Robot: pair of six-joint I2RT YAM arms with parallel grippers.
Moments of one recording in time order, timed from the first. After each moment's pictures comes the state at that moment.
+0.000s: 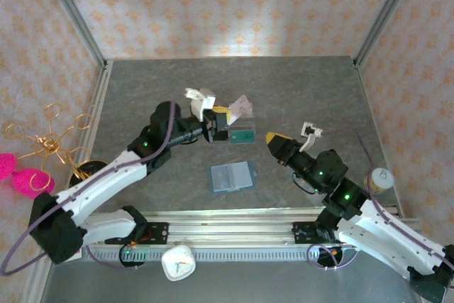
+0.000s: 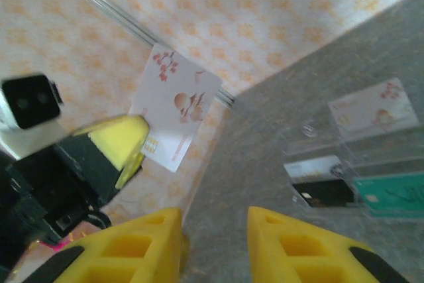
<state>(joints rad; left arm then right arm) -0.61 1.18 0.92 0.07 0.37 -0.19 0.81 0.52 0.47 -0.03 0.11 0.87</state>
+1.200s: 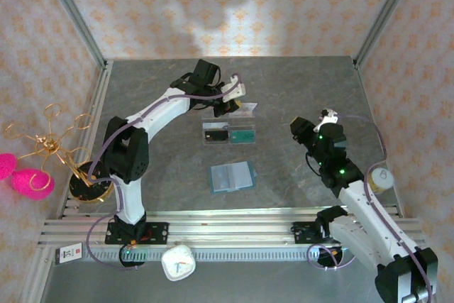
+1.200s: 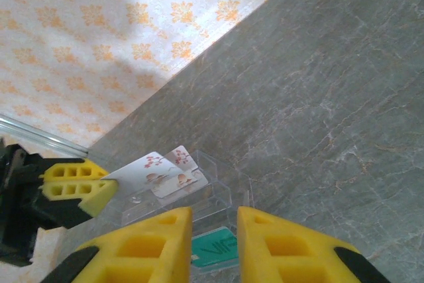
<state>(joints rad) -0.43 1.93 1.61 -0.53 0.60 0.73 0.30 0.76 0.53 -0.10 -0.02 0.79</state>
